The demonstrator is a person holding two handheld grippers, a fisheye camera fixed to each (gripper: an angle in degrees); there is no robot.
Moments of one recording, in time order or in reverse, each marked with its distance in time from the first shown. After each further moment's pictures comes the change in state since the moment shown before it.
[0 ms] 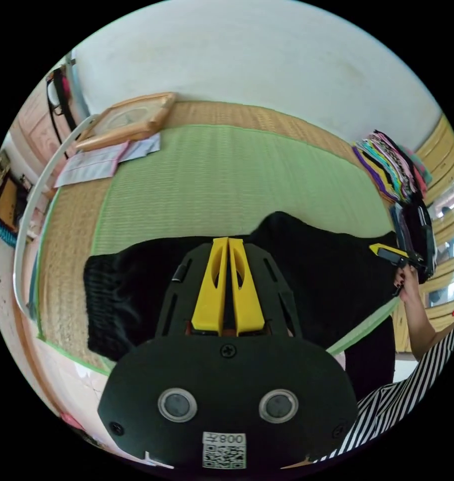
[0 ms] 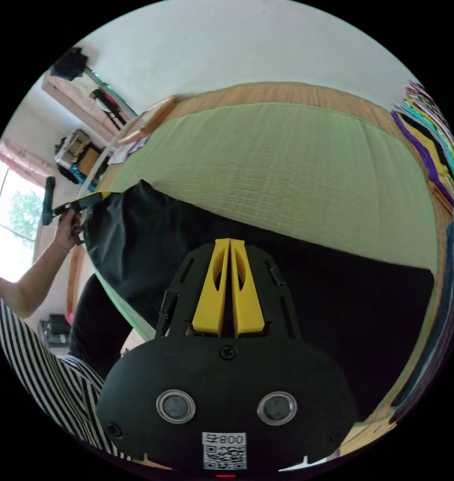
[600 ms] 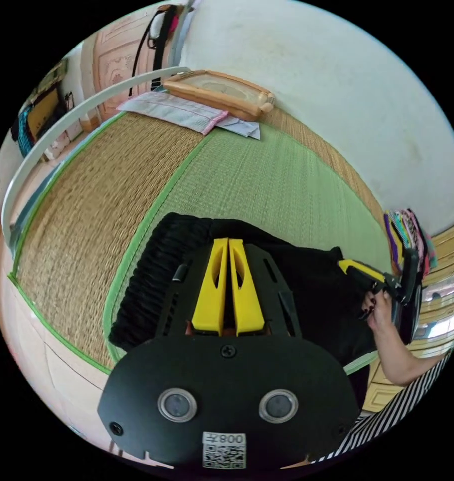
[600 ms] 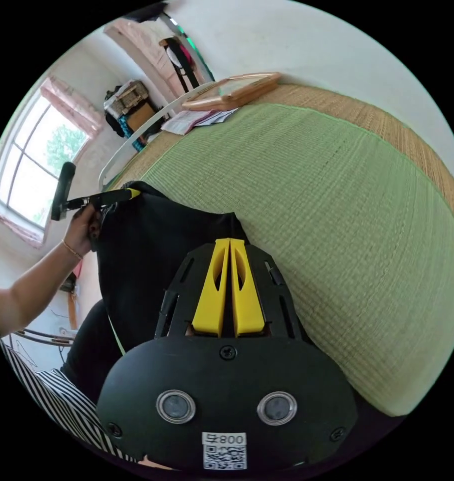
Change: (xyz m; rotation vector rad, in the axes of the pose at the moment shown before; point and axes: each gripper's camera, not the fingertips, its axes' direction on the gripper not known) left arm -0.133 0.057 0.009 0.049 0.110 -0.396; right arm -0.111 -0.108 0.147 -0.084 -0.082 -0.262
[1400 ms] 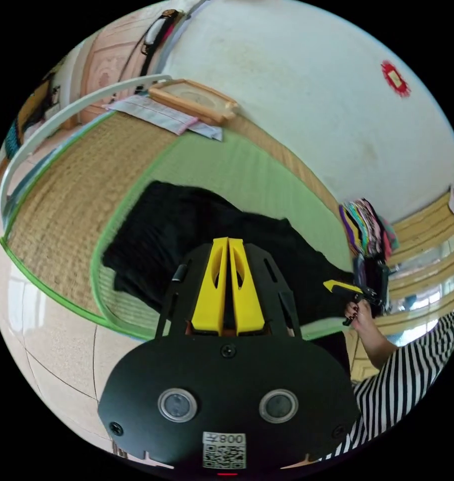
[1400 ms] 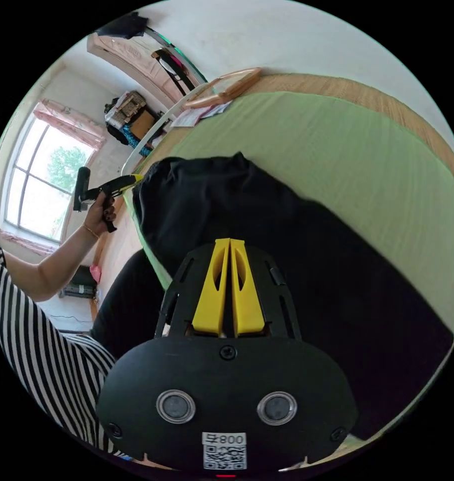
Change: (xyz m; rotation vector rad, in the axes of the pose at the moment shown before) left arm 0.054 0.045 -0.038 -0.023 0.227 0.107; right arm 0.010 0.183 -0.049 -0.053 -0.048 0.129
